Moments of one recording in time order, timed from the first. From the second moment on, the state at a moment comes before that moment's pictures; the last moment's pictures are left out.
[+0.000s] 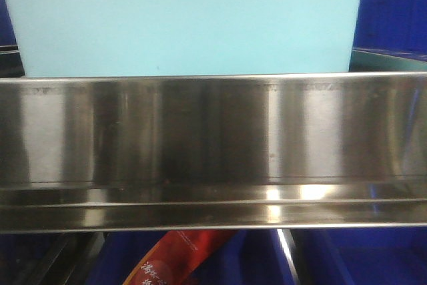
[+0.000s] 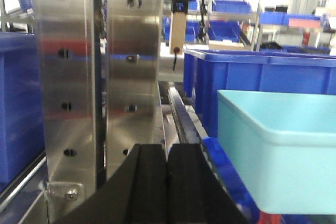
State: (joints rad) left arm 0.00 0.07 -0.38 0.01 0.37 -0.05; right arm -0.02 0.05 -0.38 0.03 0.34 0.00
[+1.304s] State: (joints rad) left arm -0.20 1.12 -1.16 -0.17 0.65 0.04; right arm 0.01 1.04 -1.09 0.24 0.69 -0.07
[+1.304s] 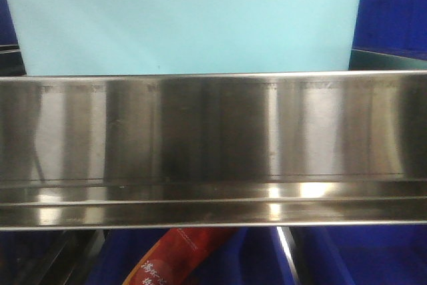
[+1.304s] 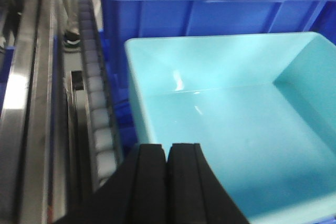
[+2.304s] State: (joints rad) left arm -0.32 1.48 -1.42 0.16 0.78 -0.36; right arm 0.31 1.56 -1.54 -0.11 0.90 0.39
